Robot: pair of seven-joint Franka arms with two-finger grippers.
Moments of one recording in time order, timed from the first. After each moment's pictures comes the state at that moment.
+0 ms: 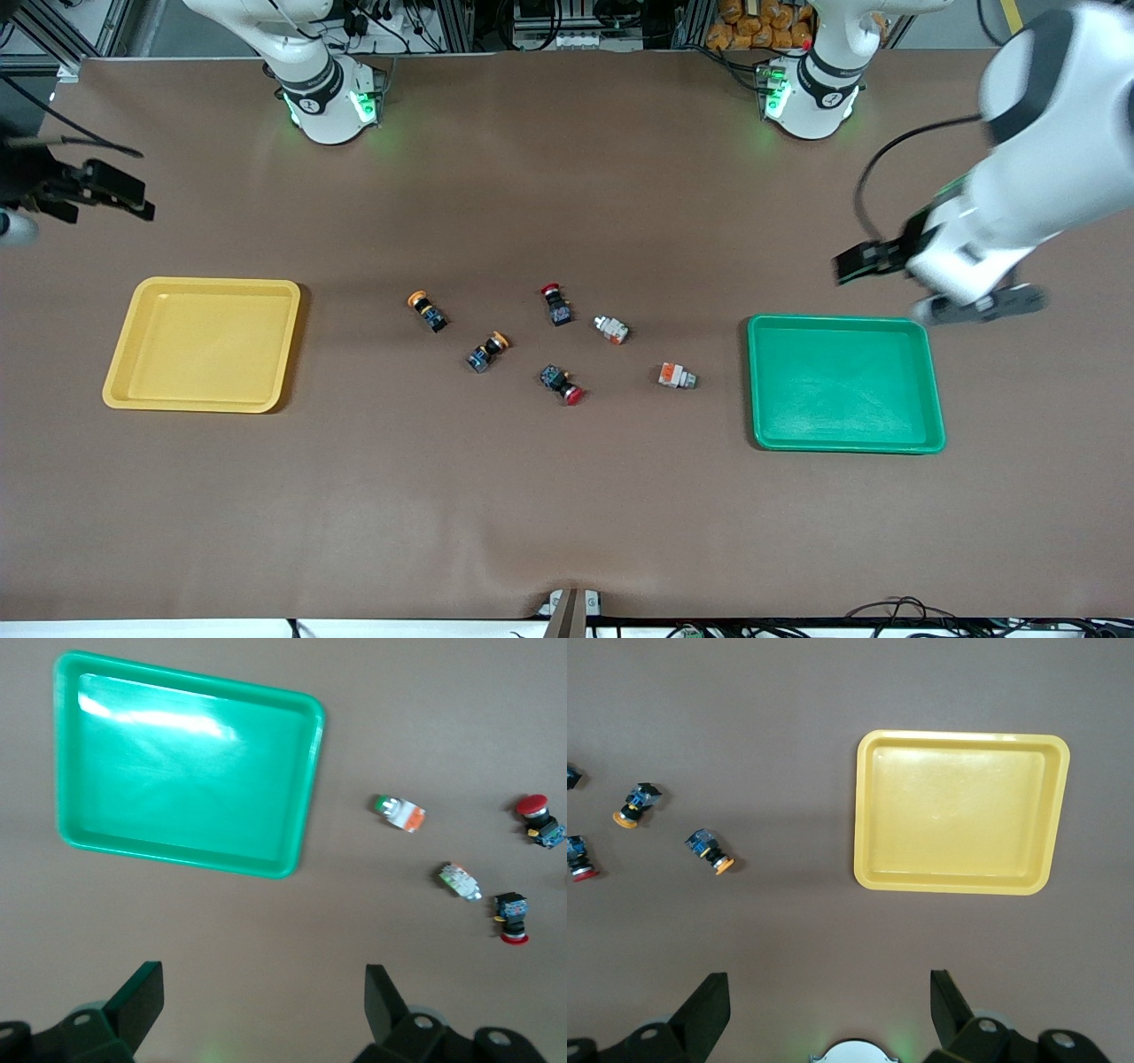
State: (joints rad) left arm -0.14 0.20 -0.13 -1.55 -0.07 1.65 -0.39; right arm -0.07 0.02 0.05 -1.53 0.03 1.43 -0.02
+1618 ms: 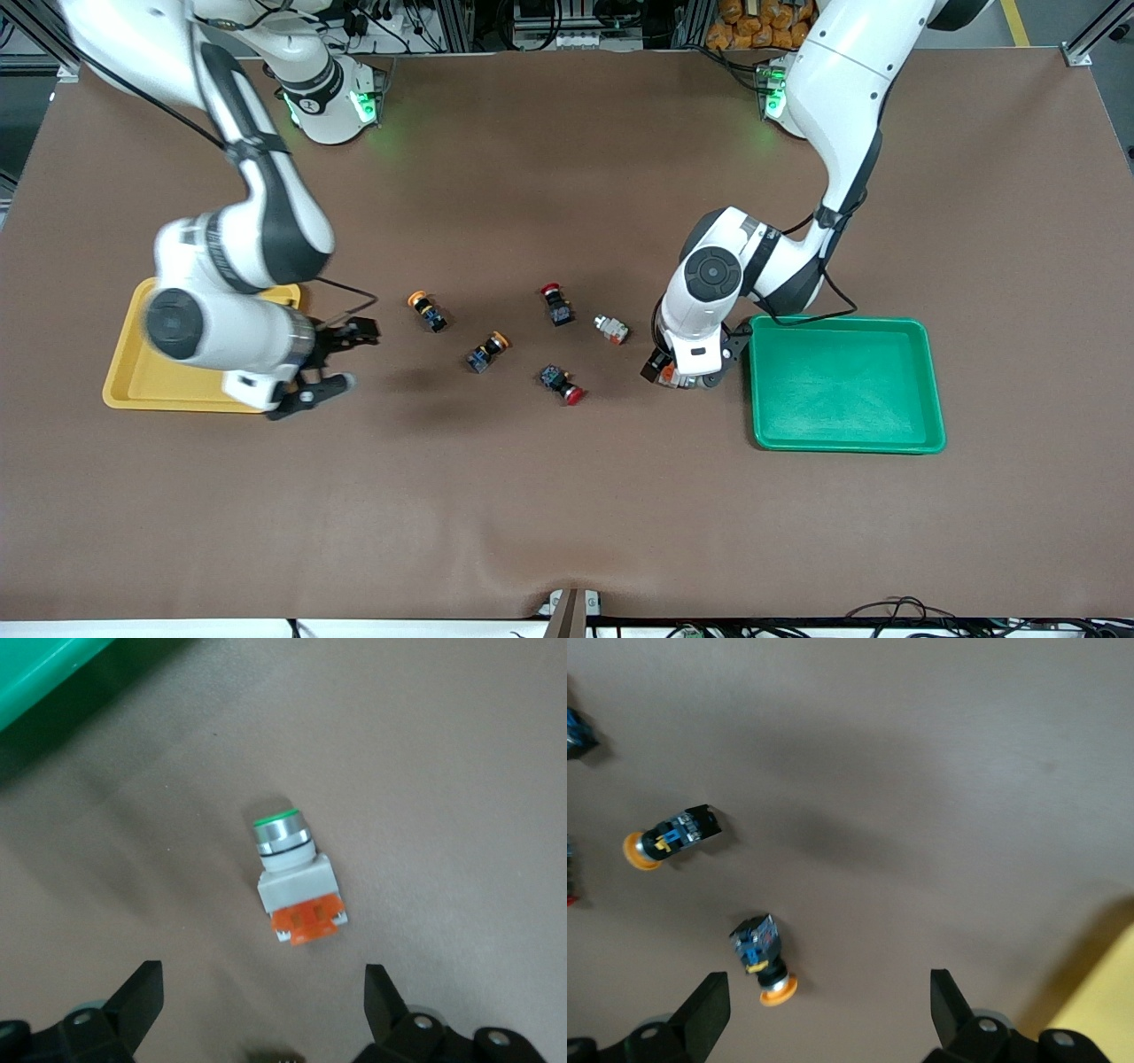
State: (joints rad) left arm -0.44 0.63 -0.13 -1.75 0.08 2.40 -1.56; right arm 0.19 0.46 0.07 -1.68 0.12 1.97 -0.20
